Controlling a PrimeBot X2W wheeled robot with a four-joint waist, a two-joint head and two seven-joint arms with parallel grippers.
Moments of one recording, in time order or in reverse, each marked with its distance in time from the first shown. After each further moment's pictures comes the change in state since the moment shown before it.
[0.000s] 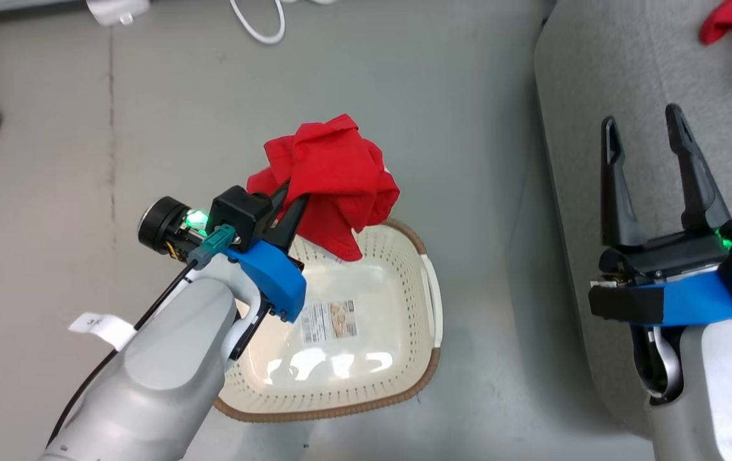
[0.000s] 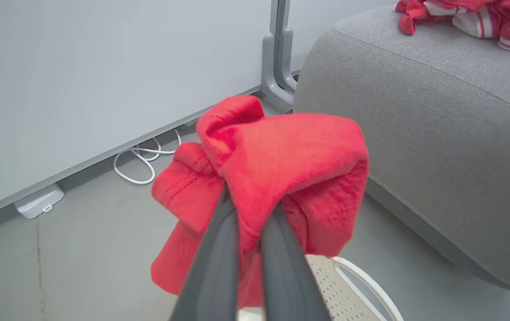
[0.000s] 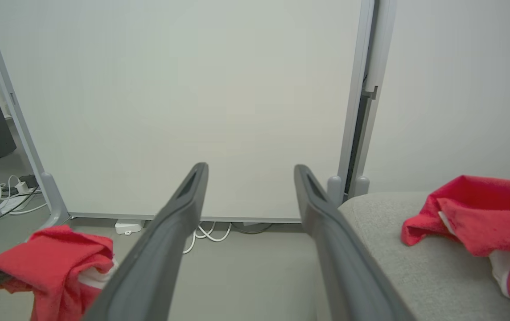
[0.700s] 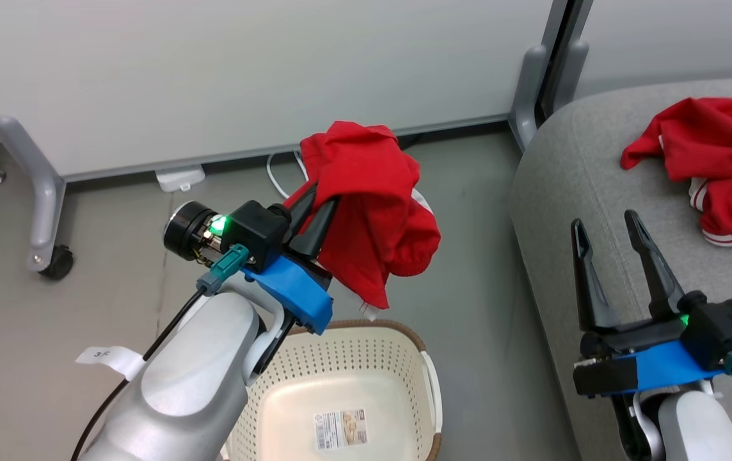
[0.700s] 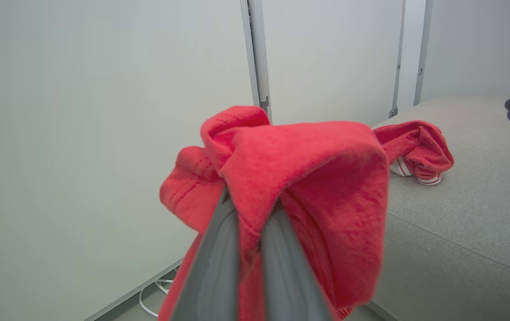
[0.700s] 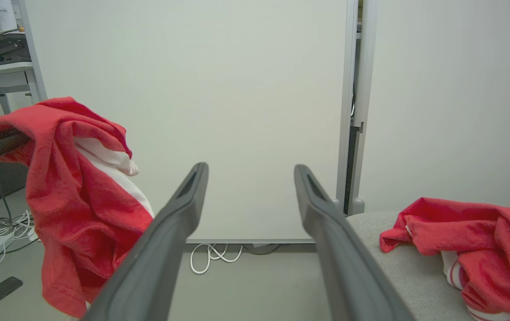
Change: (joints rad) left arm 0.102 -0.038 0.116 -0.181 0.084 -0.022 0.000; right arm 0.178 0.000 0.028 0.072 0.044 0.000 0.000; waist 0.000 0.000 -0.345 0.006
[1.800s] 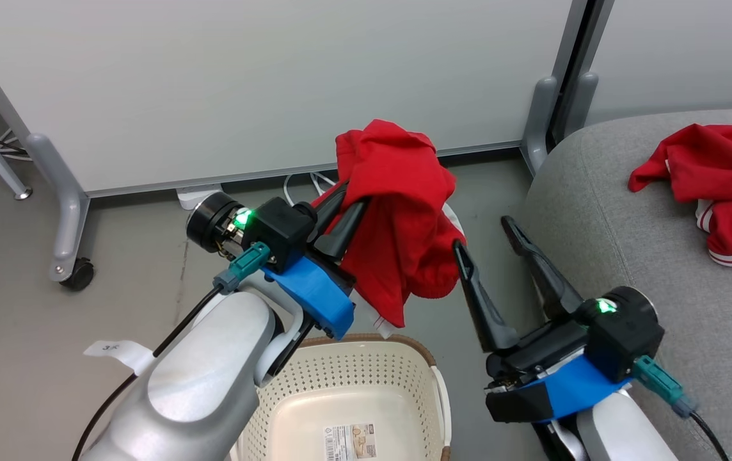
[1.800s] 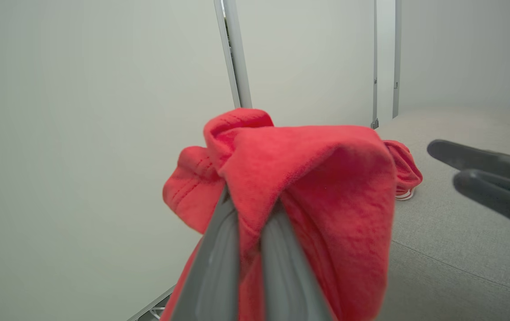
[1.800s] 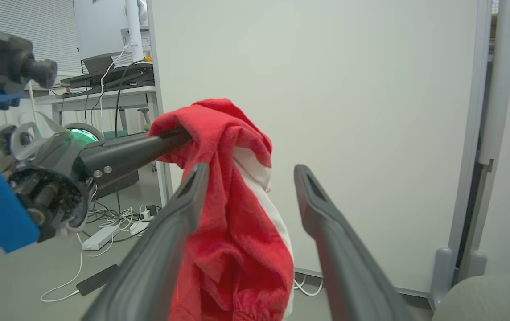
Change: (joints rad) left arm -0.002 0.022 -0.062 -0.123 -0.045 0.003 0.062; right arm -0.017 0.000 0.258 -0.046 0.054 0.000 0.000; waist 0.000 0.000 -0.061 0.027
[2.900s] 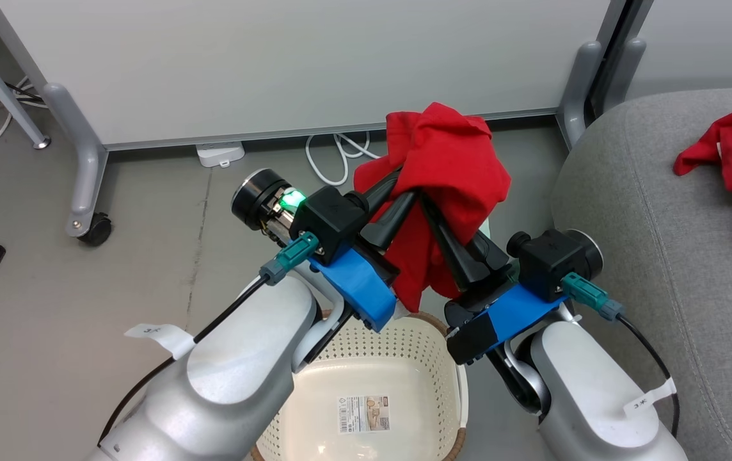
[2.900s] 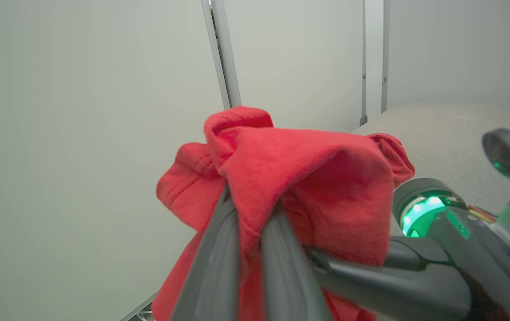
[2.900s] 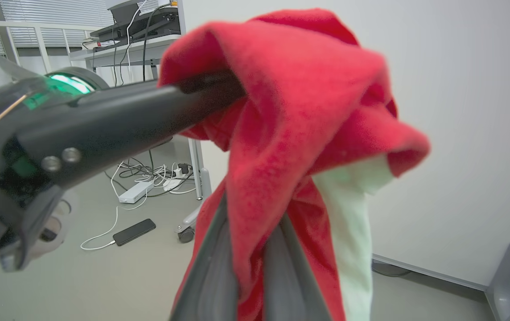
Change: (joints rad) left arm -0.094 -0.067 -0.095 0.041 -0.006 -0.003 -0.040; right arm -0.305 0.001 0.158 0.353 0.071 0.000 0.000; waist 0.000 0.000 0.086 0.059
